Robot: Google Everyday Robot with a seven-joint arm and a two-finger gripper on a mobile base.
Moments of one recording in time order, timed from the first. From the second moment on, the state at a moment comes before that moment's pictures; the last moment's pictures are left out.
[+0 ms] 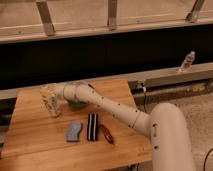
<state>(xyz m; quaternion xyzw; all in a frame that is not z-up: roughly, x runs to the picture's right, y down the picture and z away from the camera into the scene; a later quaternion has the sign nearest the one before) -0.339 -0.005 0.793 -0.23 -0.56 0.39 0.70</state>
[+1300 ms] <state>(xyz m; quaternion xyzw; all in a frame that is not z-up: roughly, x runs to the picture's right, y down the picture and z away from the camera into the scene) -0.342 0.002 0.792 -0.24 -0.56 0.38 0.70</state>
